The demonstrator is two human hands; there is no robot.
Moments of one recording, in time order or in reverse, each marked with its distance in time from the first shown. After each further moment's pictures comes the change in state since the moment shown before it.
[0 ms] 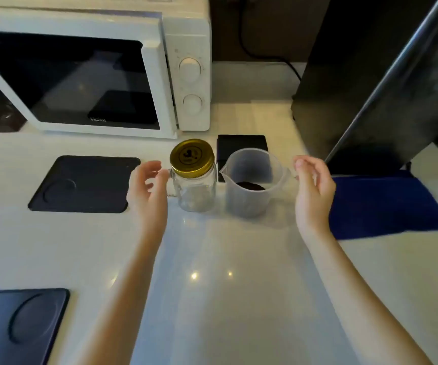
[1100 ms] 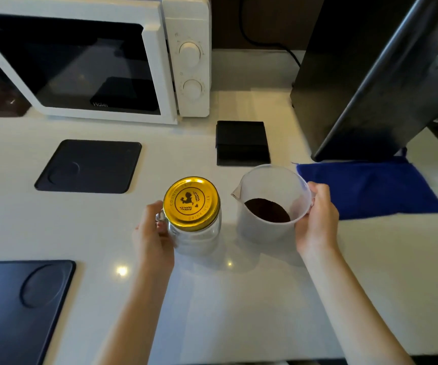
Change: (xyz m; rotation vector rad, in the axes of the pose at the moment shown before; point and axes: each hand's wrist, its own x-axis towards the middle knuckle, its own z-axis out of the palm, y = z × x) left_hand -0.080 0.004 -0.026 -0.688 0.045 -0.739; right_hand -0.055 -0.020 -0.033 0.342 0.111 0.688
